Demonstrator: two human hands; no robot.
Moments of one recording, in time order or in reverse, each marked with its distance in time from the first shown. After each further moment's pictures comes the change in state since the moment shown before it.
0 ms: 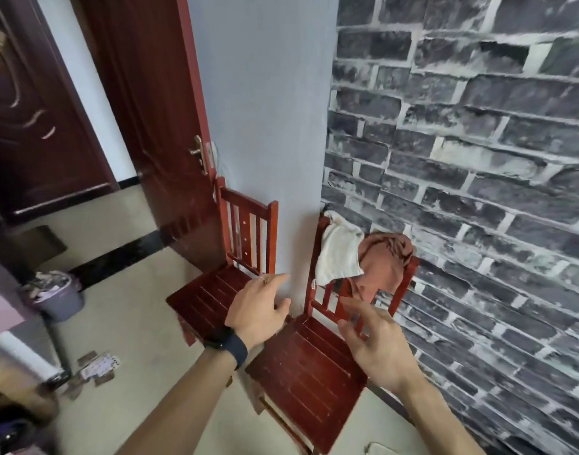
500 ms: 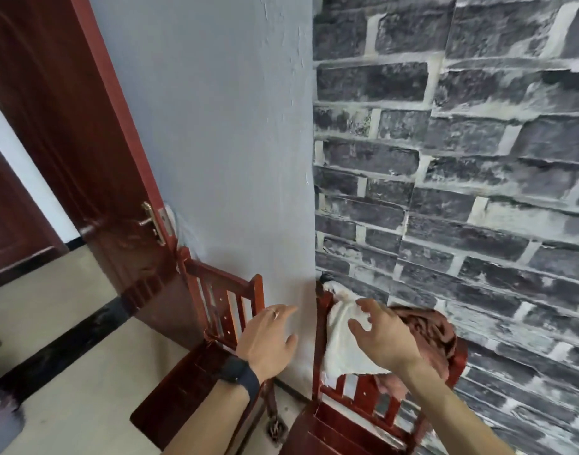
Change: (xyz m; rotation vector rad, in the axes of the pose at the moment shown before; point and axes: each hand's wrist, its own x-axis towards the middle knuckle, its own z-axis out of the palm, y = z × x) left_hand 0.286 -0.053 0.009 0.107 -0.091 0.238; right_hand 0.309 0.064 0.022 -0.143 0.020 0.352
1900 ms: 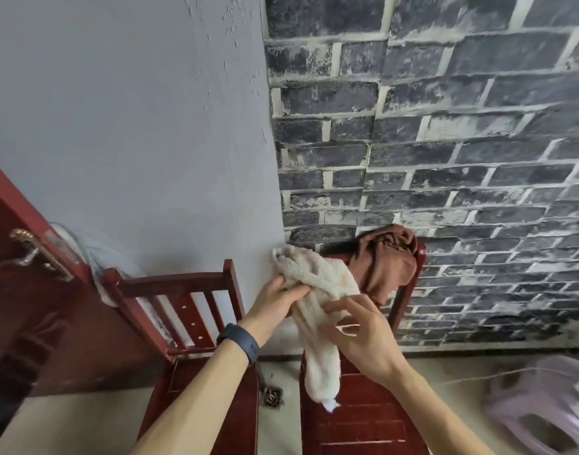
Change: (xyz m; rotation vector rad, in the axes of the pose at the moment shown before) left_hand 0.048 -0.100 -0.010 -1.132 -0.643 -0.004; right_hand -0.098 -0.153 0.116 0.396 0.396 0.197
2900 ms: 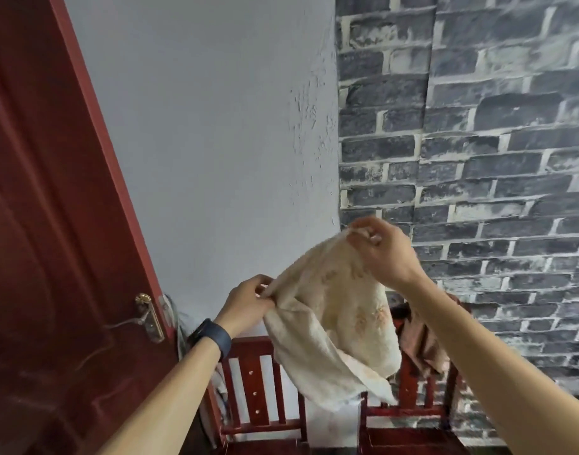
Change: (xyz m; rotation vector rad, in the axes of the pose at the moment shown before) left_hand -0.128 0.112 -0.210 0.595 0.249 0.335; right_hand 0.043 -0.269 -0.003 -0.046 0.326 -0.283
